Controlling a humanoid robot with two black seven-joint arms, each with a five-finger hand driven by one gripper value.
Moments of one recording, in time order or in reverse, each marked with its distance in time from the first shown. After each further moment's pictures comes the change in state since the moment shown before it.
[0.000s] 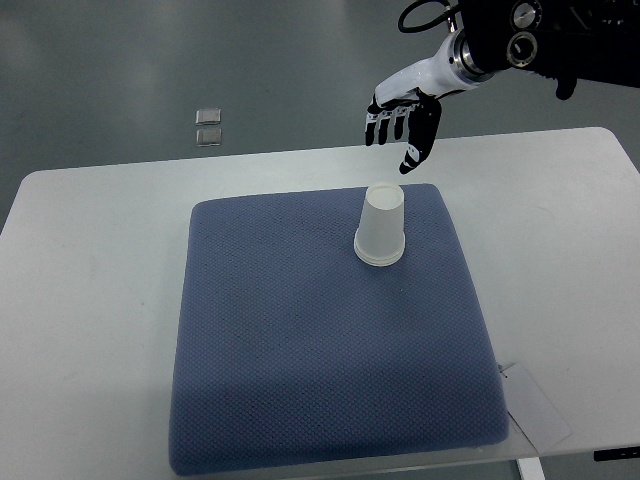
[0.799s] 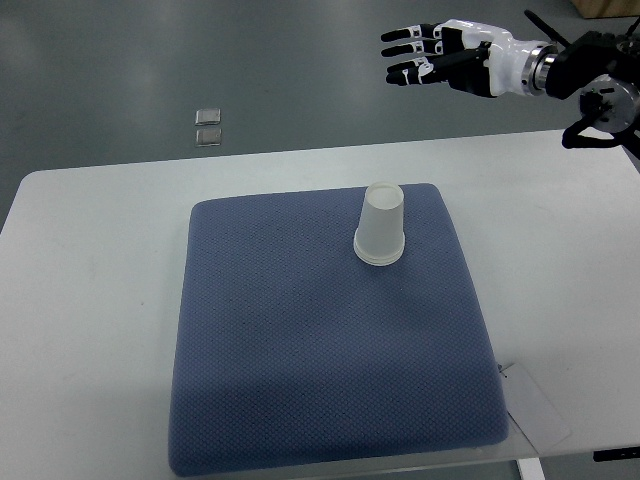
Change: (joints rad) left arm 0.000 0.000 0.000 0.000 0.000 0.000 0.000; right arm -0.733 -0.088 0.893 -0.220 0.475 -0.231 0.104
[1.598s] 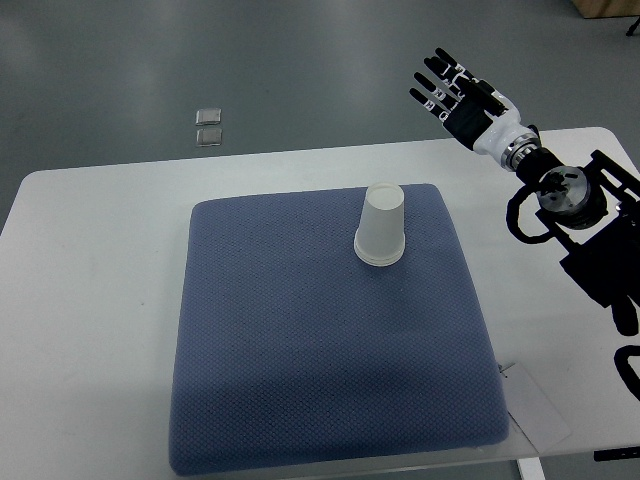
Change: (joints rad) left arm 0.000 0.000 0.000 0.000 0.000 0.000 -0.001; right arm -0.320 0.318 0.491 -0.228 0.252 -0.029 0.139
